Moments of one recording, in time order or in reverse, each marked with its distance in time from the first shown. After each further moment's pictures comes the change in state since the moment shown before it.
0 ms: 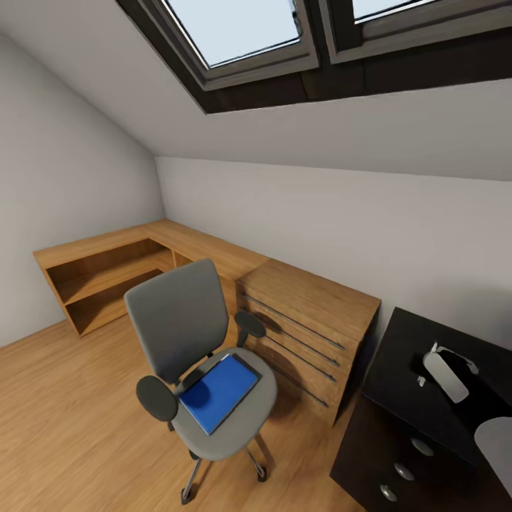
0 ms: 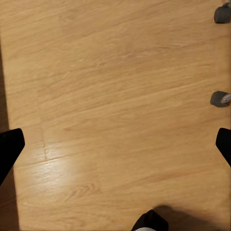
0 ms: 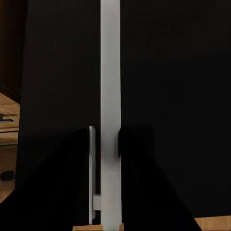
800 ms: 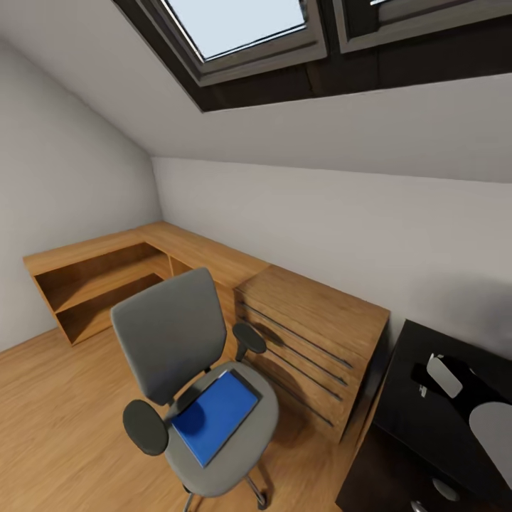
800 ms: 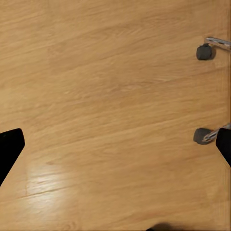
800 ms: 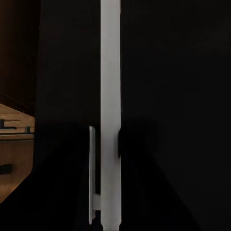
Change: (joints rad) left arm 0.000 -0.004 0.001 0.001 -0.001 -0.075 0.000; right arm -0.114 0.011 -0.001 0.318 0.132 -0.002 0.205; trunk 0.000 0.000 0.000
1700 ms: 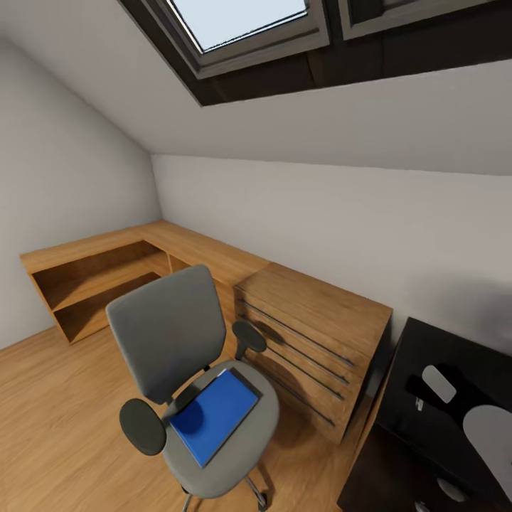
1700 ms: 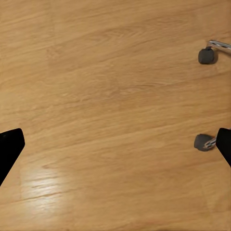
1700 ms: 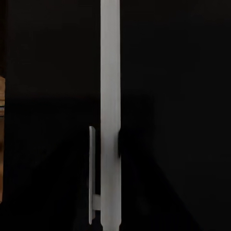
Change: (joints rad) left arm 0.000 -0.006 0.008 -0.003 0.006 -0.019 0.009; right arm 0.000 0.026 0.002 0.073 -0.002 0.033 0.001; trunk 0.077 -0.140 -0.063
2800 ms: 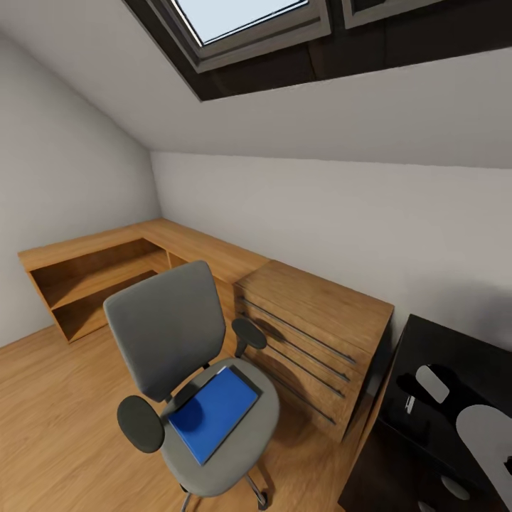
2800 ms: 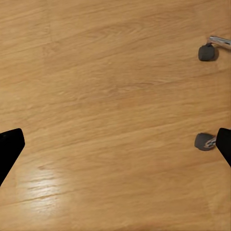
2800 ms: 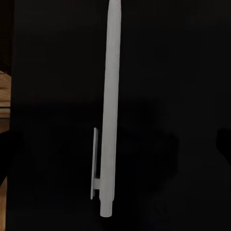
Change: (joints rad) left arm 0.000 -0.001 -0.003 -0.001 -0.001 0.000 -0.001; right arm 0.000 0.024 0.004 0.004 0.005 -0.038 0.001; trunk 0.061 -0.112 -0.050
